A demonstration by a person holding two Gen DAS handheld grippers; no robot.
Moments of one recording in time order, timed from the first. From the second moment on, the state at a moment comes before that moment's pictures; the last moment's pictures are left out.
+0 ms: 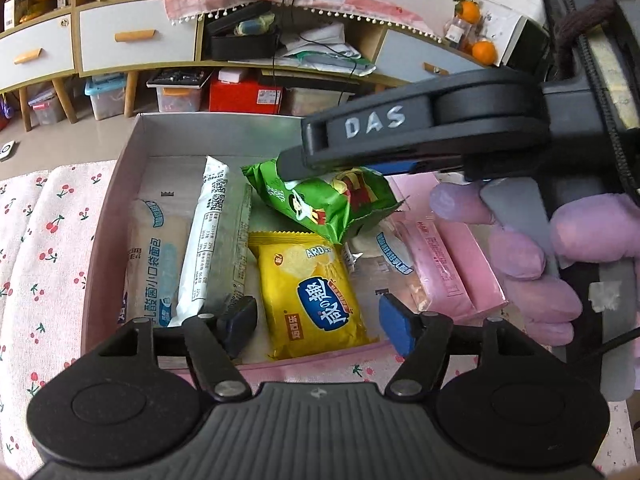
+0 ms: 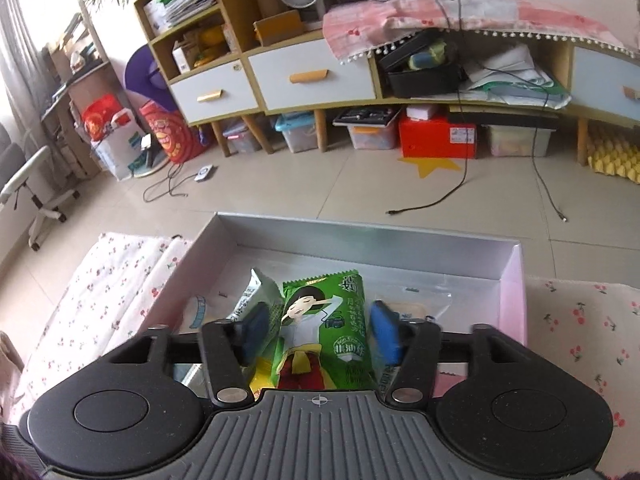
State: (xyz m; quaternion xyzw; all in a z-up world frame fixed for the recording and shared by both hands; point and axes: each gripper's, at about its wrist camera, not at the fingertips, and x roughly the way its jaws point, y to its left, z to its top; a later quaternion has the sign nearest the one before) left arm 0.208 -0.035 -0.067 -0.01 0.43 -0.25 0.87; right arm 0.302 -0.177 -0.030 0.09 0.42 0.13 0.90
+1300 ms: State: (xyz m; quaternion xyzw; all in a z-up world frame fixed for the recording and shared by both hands) left arm 0.089 0.031 -0.016 0.01 0.45 -0.12 0.89; right arm 0.097 -0.206 0.019 0.14 0.42 0.01 0.90
